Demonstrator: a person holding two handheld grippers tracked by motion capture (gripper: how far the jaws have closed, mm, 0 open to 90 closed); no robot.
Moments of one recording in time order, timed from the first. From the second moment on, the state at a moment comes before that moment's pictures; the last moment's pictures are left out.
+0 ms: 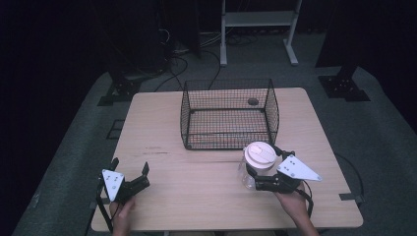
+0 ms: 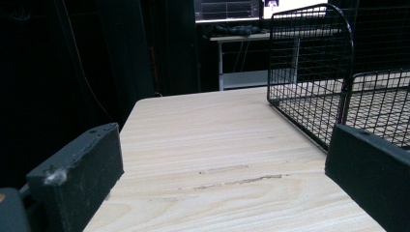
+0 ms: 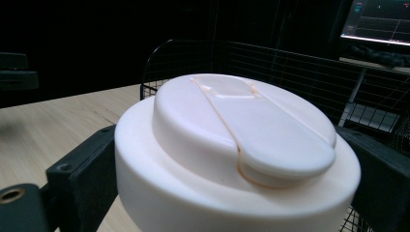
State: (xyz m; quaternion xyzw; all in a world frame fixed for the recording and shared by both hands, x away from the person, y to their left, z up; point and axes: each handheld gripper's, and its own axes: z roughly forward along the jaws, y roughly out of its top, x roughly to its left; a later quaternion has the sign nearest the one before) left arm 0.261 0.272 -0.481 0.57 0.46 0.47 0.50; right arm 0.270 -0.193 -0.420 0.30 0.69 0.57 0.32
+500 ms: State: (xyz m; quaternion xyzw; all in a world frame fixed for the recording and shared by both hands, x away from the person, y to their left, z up) left arm 0.261 0.272 -0.481 0.57 0.47 0.46 0.50; right arm 0.272 -0.196 -0.404 0.30 0.70 0.57 0.31
